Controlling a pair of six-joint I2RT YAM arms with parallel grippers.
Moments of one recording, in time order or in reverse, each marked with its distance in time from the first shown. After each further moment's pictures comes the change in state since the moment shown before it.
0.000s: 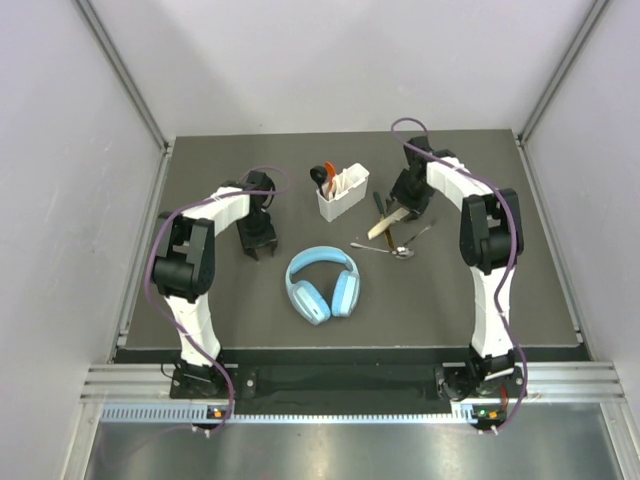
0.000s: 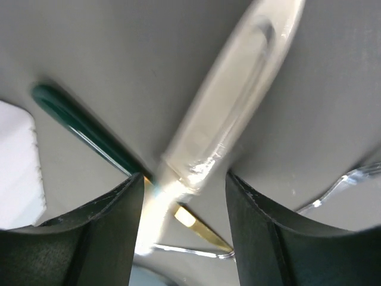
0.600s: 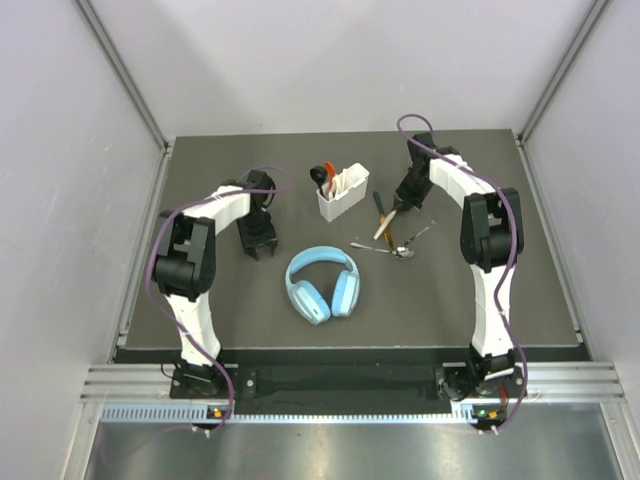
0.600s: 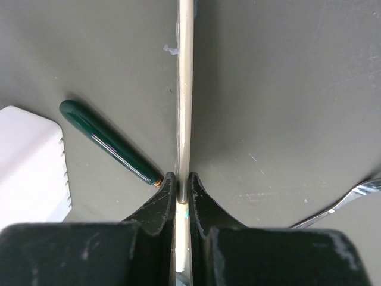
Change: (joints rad) left arm 0.000 0.011 0.016 -0.013 0.003 0.001; right arm -0.023 0.029 0.059 -0.009 -0.052 0.038
